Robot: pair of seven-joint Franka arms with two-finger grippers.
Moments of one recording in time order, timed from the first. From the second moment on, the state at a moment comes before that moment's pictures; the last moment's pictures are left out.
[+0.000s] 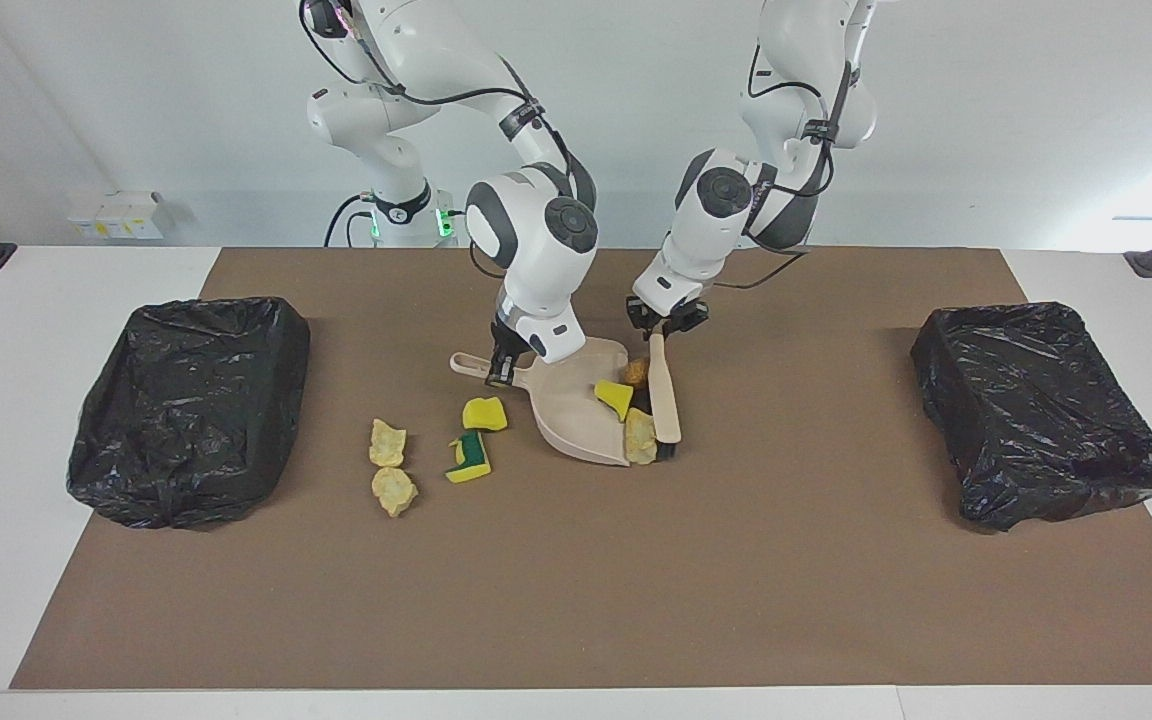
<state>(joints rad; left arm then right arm) -0.54 0.04 -0.14 -2.25 -0.25 2.29 -0.43 0.53 0.30 0.01 -1.83 -0.30 1.90 -0.79</state>
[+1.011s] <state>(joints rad) -0.50 -0.08 -0.11 -2.16 -0.27 1.85 -0.79 0.53 0.30 0.01 -1.84 -0.30 1.90 -0.78</state>
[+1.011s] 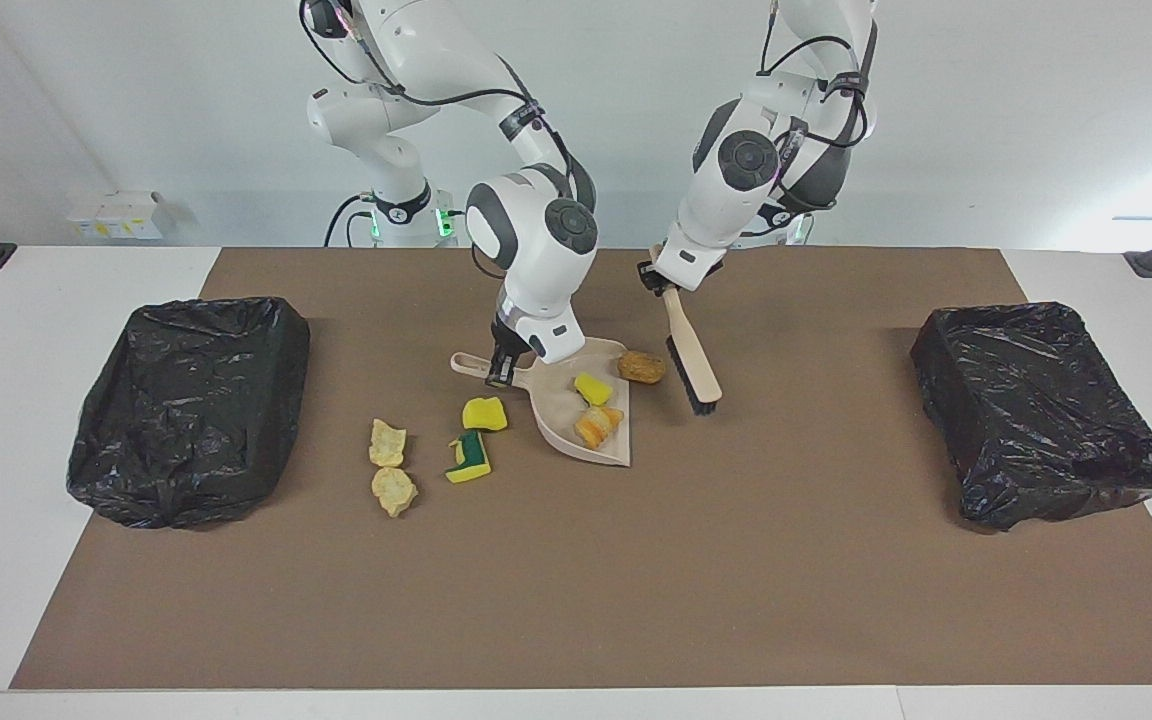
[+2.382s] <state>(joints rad) -0.63 -0.07 -0.11 -2.25 -0.30 2.10 -0.59 0.52 0.30 0.01 -1.86 -0.30 1.93 -0.79</state>
